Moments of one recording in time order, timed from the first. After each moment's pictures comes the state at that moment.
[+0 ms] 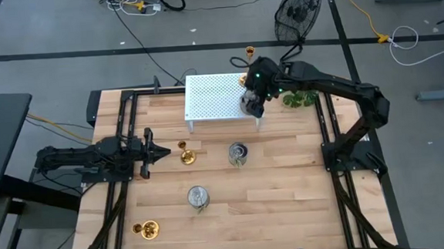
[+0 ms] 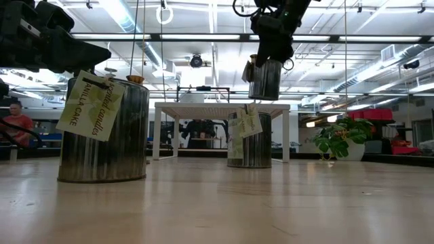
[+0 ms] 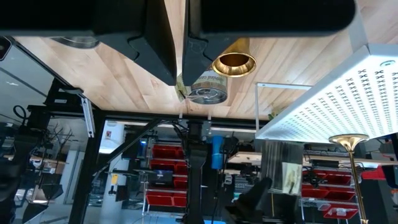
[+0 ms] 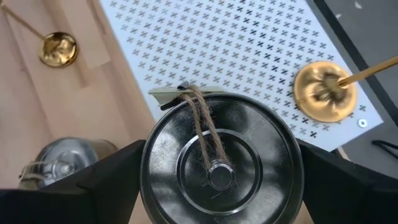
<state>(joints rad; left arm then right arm) -0.04 0.01 0.01 0.05 -0.08 -0.07 -0.41 1.61 1.61 -1.01 0.05 0.02</state>
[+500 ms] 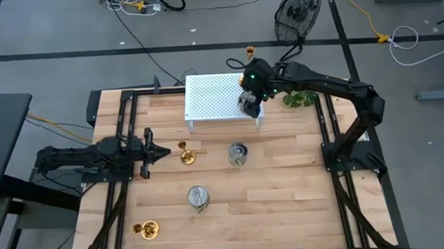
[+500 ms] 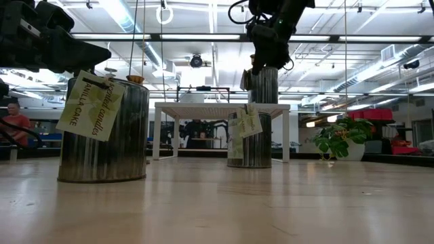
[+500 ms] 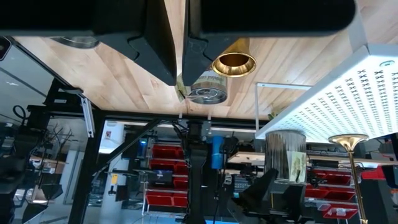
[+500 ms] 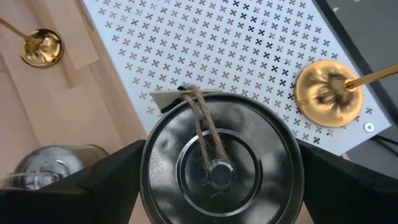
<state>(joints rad) -0.04 0.01 0.01 0.05 -0.08 -0.08 -0.42 1.66 1.61 -0.99 0.07 0.01</state>
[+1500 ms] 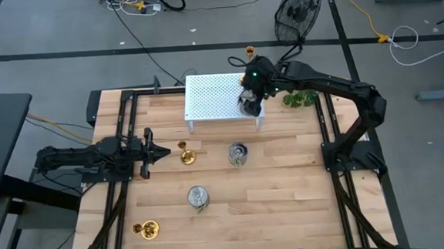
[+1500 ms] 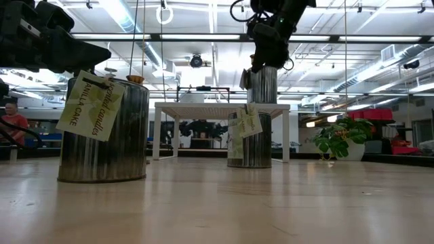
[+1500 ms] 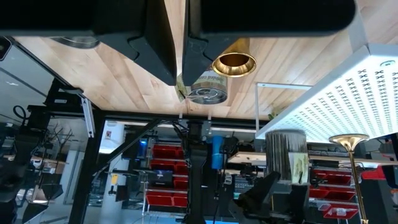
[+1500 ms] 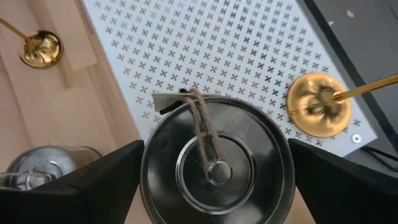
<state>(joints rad) -0.04 0.01 0.01 0.05 -0.08 -0.08 -0.43 1.63 1.61 -0.97 0.06 -0.04</state>
